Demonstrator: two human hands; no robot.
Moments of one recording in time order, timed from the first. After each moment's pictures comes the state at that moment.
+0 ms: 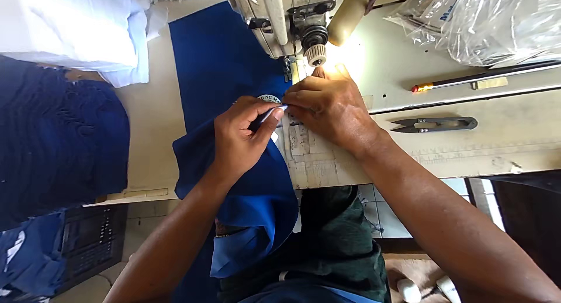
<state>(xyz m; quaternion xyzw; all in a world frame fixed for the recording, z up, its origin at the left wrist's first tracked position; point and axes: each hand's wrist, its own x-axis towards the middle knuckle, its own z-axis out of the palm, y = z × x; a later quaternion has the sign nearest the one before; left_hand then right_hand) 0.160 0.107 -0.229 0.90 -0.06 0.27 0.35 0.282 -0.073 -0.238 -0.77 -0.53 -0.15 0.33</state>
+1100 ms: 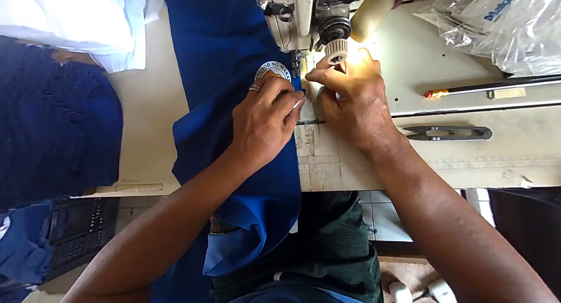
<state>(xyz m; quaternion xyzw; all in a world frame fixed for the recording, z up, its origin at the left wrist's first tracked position) 0.187 0.090 -0.235 0.95 -0.07 0.27 0.12 0.288 -0.079 -0.239 -0.83 -0.43 -0.15 0.34</state>
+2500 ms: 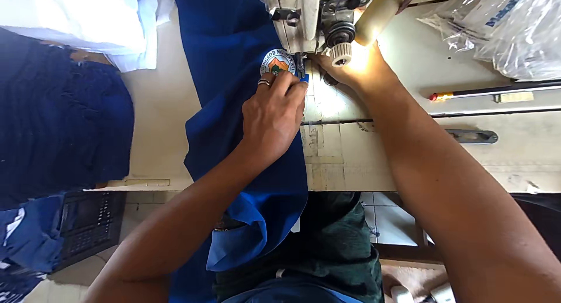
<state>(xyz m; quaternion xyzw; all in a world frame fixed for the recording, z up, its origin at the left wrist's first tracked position) 0.197 0.079 -0.231 0.97 0.00 0.24 0.04 0.361 -0.037 -0.232 -0.88 -0.37 -0.05 0.30</state>
